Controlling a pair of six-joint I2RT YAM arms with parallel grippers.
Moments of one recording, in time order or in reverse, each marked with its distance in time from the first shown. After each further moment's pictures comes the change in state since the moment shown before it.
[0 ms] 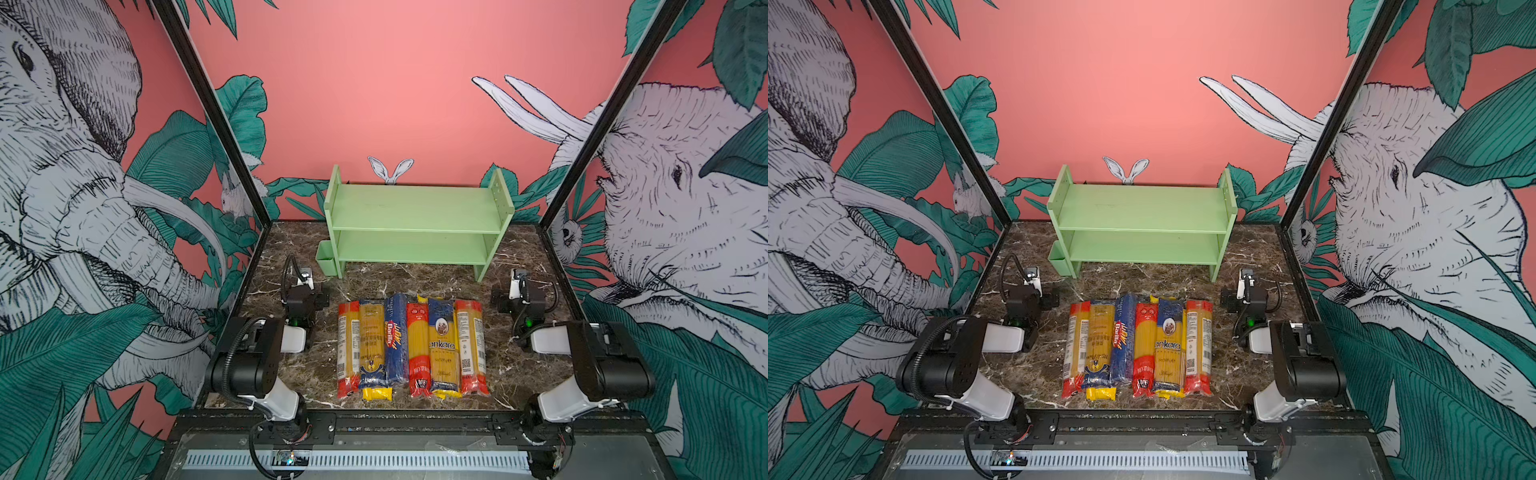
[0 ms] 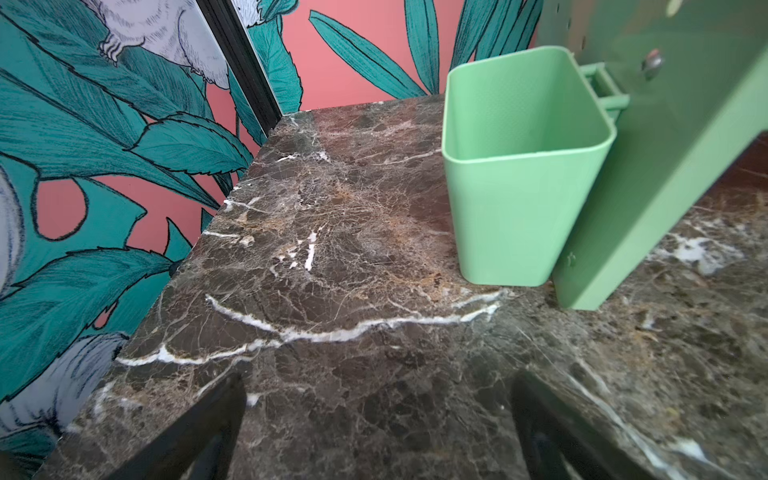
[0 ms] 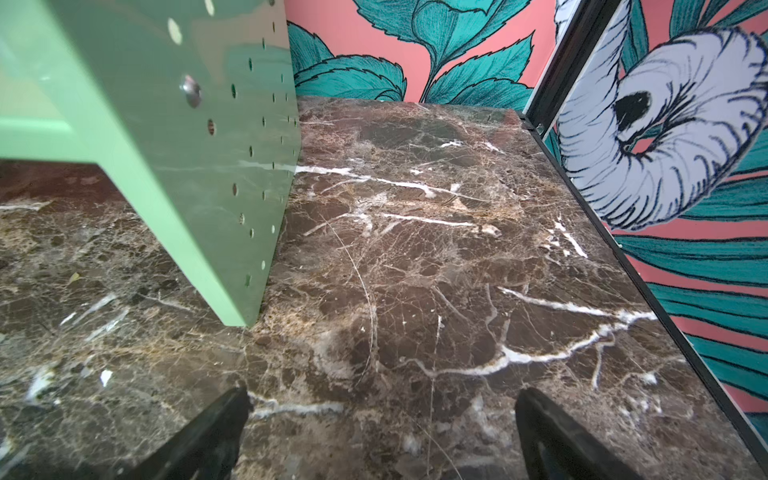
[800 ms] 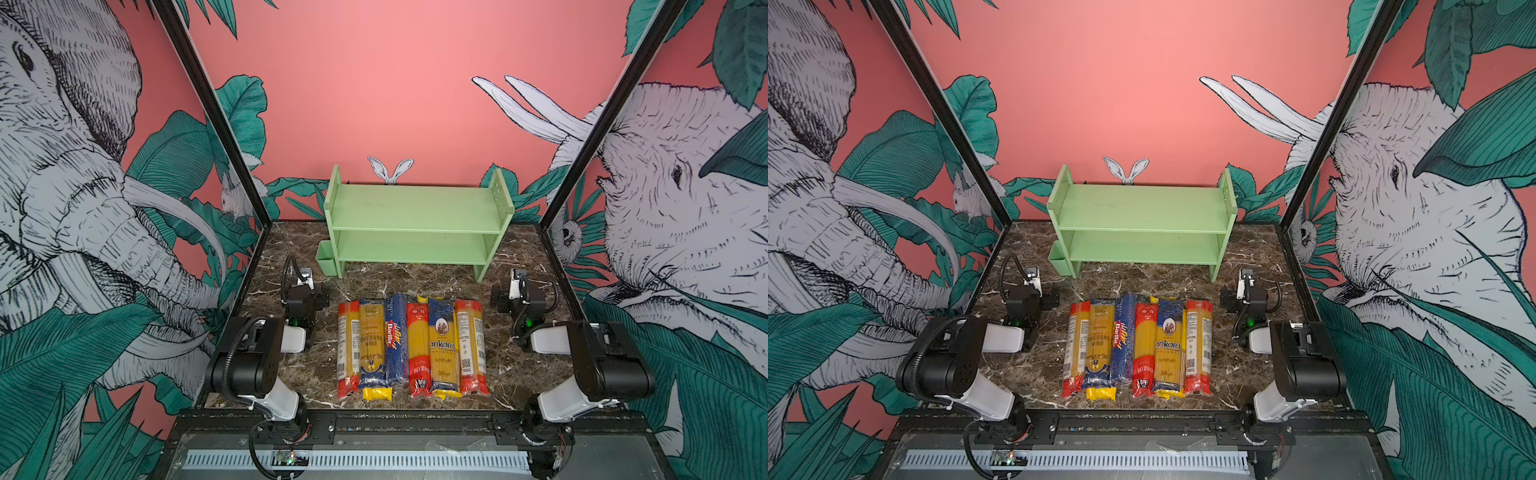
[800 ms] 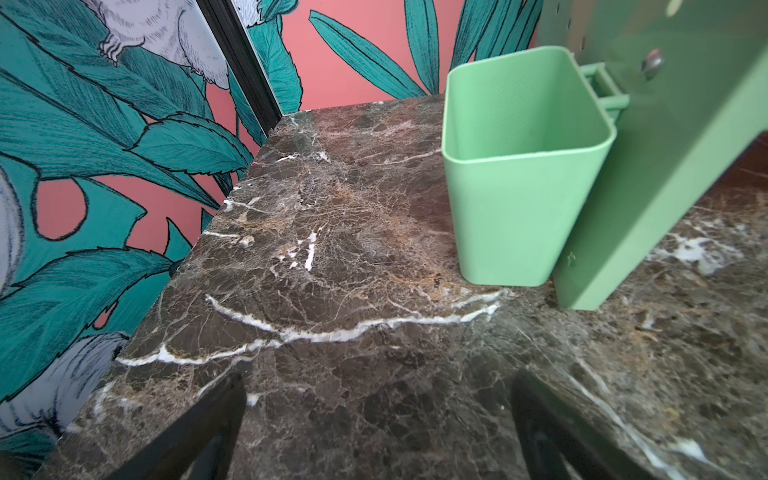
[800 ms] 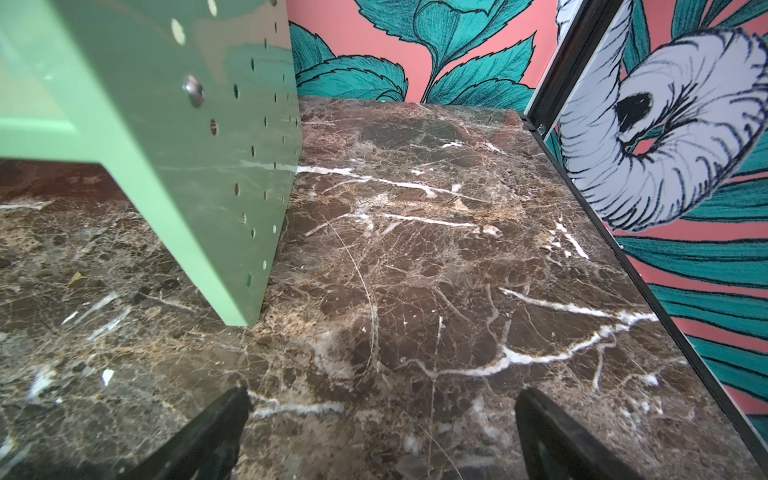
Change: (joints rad) left arm 0.000 0.000 0.000 0.000 0.000 0.000; right arm 0.000 0.000 0.000 0.000 -0.003 -0.002
